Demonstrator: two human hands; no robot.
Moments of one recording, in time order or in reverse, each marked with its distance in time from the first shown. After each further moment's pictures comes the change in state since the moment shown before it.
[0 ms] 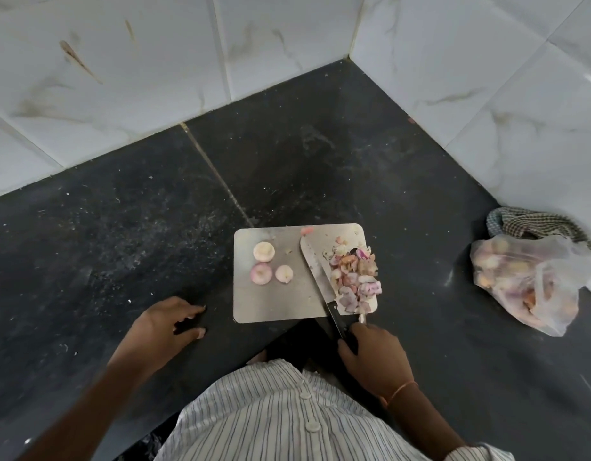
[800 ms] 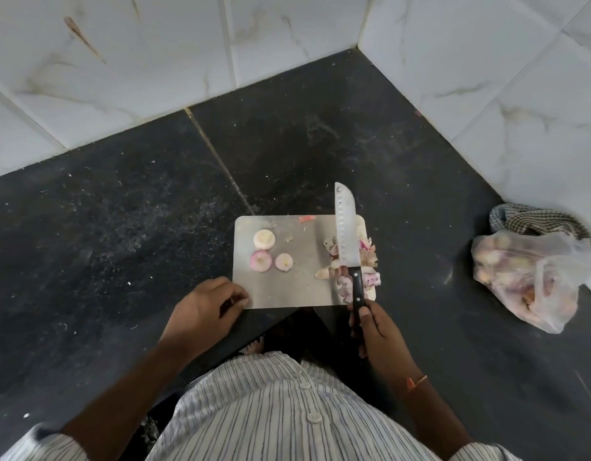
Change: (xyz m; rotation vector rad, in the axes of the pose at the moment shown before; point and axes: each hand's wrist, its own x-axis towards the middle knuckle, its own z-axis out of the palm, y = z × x) left_hand 0.010 0.080 0.034 -0.007 0.122 0.164; right_hand -0.007 0.012 -0.007 0.913 0.013 0.112
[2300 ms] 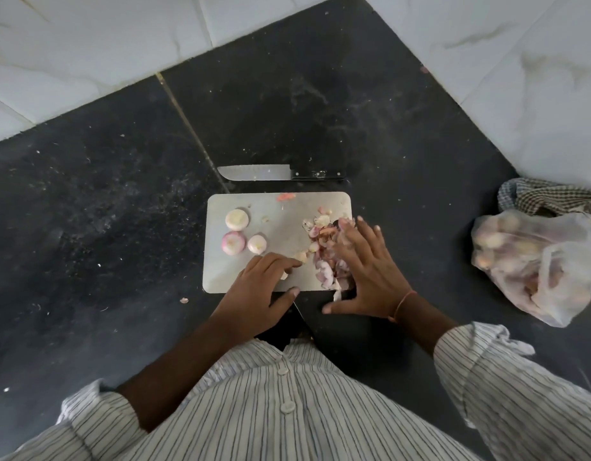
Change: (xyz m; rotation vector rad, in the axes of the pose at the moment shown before) left_hand 0.047 0.107 0.080 -0.069 -0.099 0.090; right_hand 0.126 0.026 -0.064 -0.960 -0.107 -0.925
